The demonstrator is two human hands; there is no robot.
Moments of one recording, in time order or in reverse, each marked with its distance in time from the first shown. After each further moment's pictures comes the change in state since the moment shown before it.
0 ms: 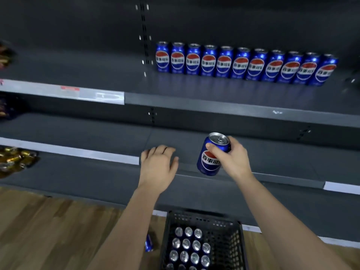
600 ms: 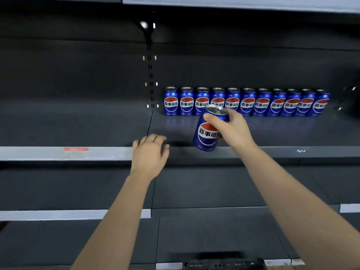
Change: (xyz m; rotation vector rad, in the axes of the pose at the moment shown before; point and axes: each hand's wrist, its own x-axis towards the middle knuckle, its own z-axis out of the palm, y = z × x) left_hand 0.192 -0.124 -0.069 -0.034 0.145 0.143; right_hand 0.128 -0.168 0.084 0.077 0.114 -0.172
